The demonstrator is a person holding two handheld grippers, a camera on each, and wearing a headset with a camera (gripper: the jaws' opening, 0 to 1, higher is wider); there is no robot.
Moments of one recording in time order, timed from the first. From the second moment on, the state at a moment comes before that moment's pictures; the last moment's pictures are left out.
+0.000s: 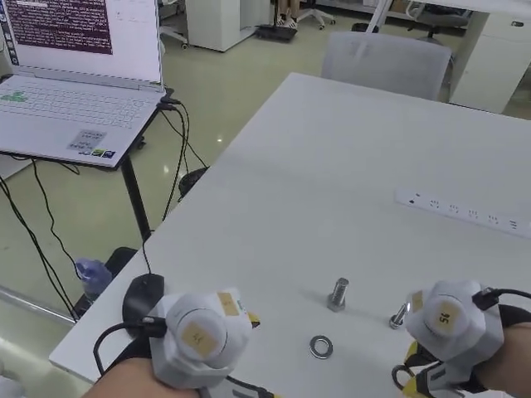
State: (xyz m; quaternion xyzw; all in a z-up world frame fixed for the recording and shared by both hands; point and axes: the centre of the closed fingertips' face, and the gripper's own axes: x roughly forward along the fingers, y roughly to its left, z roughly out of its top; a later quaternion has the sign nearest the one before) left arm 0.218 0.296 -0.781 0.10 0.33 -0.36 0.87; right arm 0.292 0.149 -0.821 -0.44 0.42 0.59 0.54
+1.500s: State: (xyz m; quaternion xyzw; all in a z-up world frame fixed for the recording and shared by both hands) left arm 0.234 0.296 -0.790 0.09 0.33 -0.36 0.87; right arm 0.377 0.227 -0.778 -0.43 0.40 0.58 0.56
